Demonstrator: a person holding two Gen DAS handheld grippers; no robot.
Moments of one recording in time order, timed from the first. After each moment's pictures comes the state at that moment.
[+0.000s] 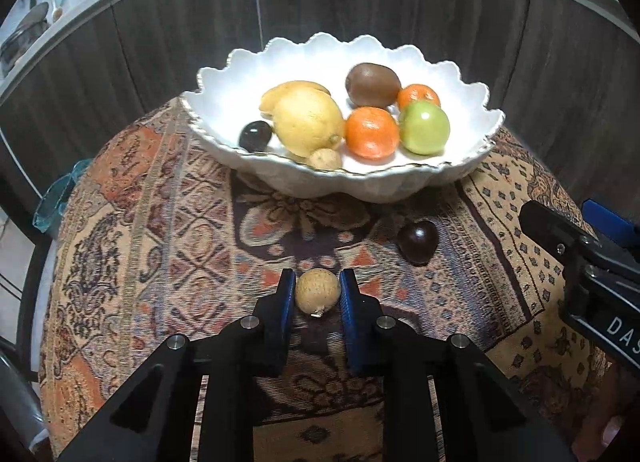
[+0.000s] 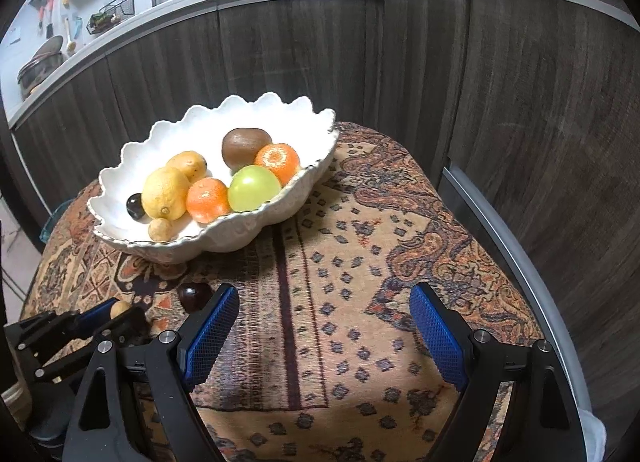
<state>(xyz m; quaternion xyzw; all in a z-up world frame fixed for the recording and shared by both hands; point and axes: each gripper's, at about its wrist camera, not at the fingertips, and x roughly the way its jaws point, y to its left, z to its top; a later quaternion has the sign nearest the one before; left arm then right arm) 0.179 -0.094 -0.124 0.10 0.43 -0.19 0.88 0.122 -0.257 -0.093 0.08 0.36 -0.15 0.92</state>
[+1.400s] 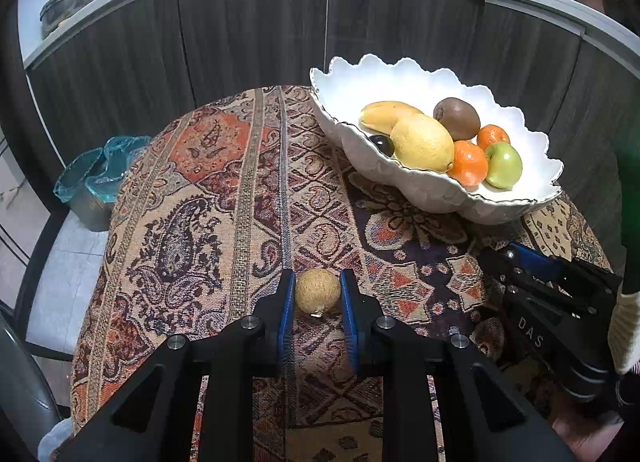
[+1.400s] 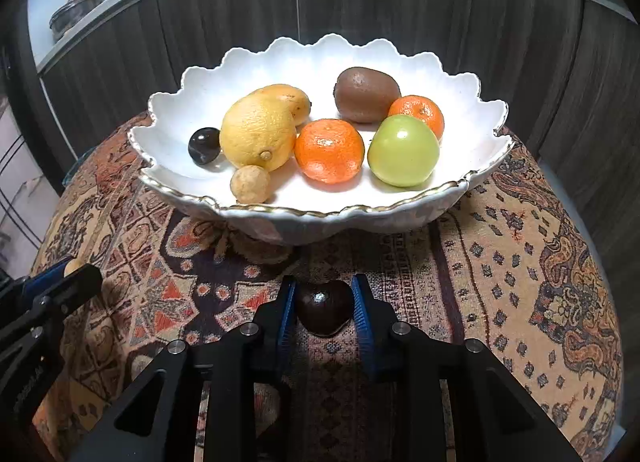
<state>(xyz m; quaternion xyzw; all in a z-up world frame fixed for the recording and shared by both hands) 0.198 -0.016 -0.113 0.05 0.42 -0.14 0.90 0.193 -0.182 -0.138 0.05 0.42 -0.07 0.90</state>
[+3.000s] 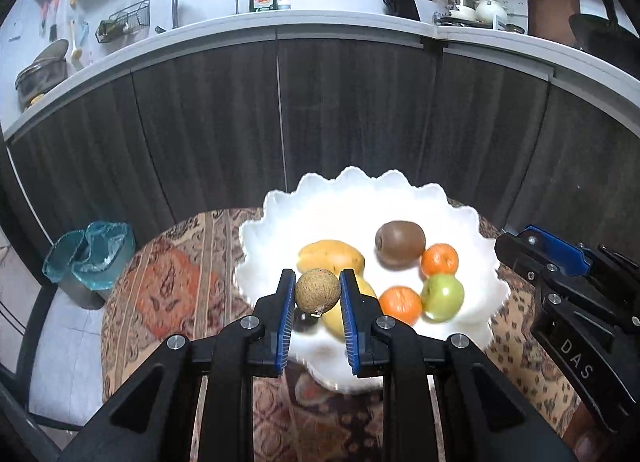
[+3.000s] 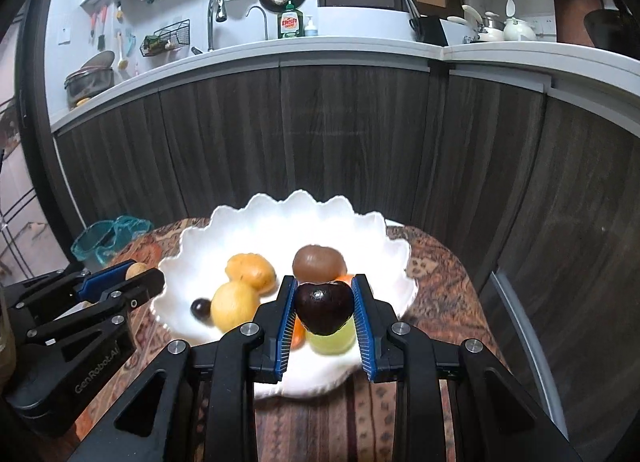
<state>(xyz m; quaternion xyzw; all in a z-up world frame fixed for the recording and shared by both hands) 0.248 -0.092 -0.022 0.07 0.32 -0.19 0.93 0.194 -0.236 -0.015 0.04 0.28 -0.08 0.95</state>
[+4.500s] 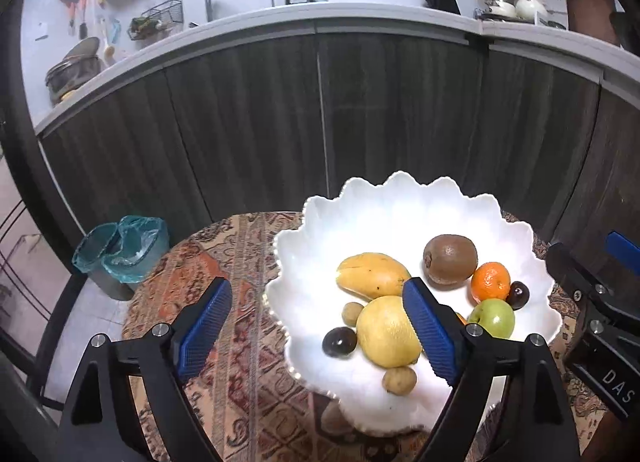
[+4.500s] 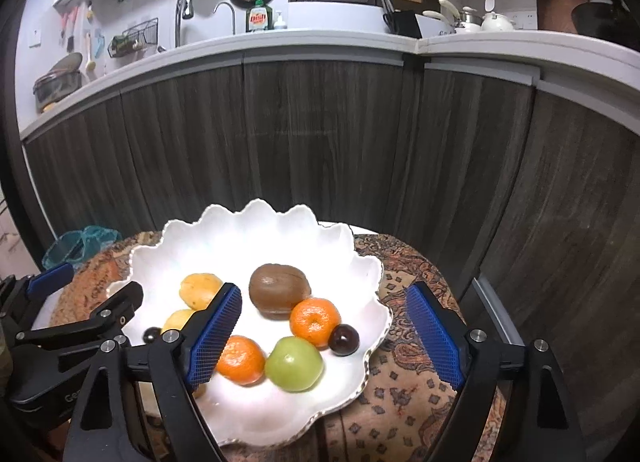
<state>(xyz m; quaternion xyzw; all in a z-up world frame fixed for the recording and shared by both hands) 0.268 -0.095 -0.029 0.08 0.32 -0.10 0.94 0.220 -0.255 -0.021 0.04 0.28 -0.14 0.95</state>
